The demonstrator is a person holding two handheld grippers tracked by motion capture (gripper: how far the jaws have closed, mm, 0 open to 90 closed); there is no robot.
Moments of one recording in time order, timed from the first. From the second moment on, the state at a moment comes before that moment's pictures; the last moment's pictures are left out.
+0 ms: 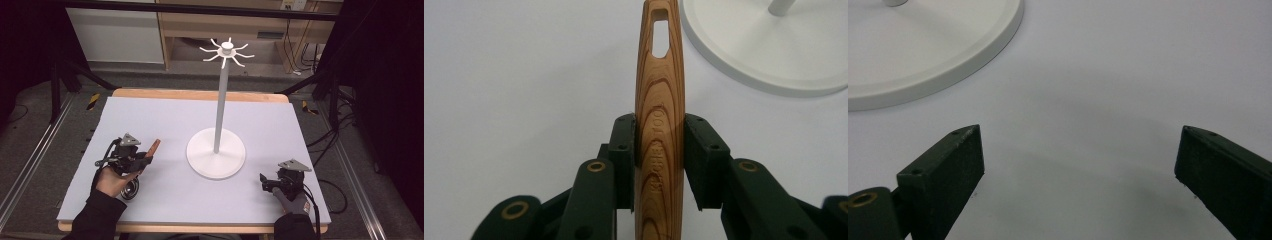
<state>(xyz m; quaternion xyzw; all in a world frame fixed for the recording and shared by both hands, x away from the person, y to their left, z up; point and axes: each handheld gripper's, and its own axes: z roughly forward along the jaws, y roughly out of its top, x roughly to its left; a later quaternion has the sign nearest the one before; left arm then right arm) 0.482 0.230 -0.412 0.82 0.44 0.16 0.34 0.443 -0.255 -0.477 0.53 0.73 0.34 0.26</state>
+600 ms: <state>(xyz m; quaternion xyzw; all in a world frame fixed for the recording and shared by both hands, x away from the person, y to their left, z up) 0.471 0.241 -0.390 0.78 0.44 0.19 0.40 0.443 -0.255 -0.477 0.53 0.73 0.34 0.26</state>
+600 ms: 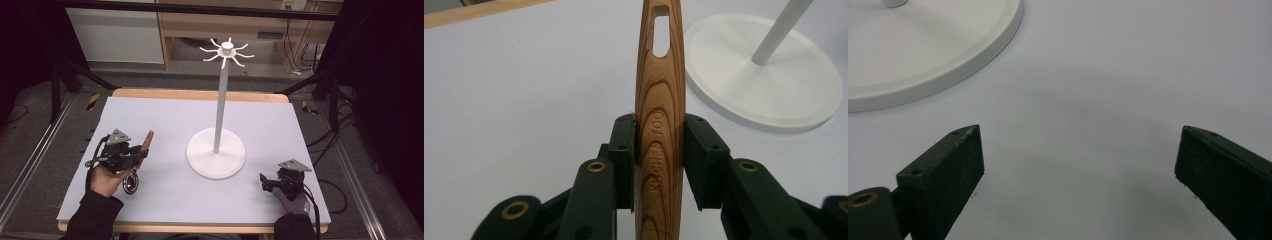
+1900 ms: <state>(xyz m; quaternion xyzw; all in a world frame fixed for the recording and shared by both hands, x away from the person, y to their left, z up) 0.447 0.245 -0.337 0.70 0.41 0.26 0.53 0.444 -0.255 -0.475 0.54 0.73 0.34 0.26</state>
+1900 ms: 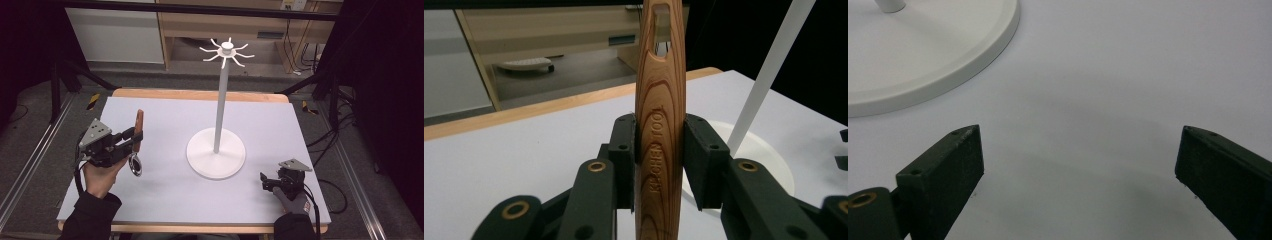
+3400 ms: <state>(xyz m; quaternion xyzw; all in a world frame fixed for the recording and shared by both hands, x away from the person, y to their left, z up) 0.451 0.201 -0.278 0.67 0.36 0.27 0.59 0.443 -0.254 -0.476 0.53 0.73 0.34 0.26</state>
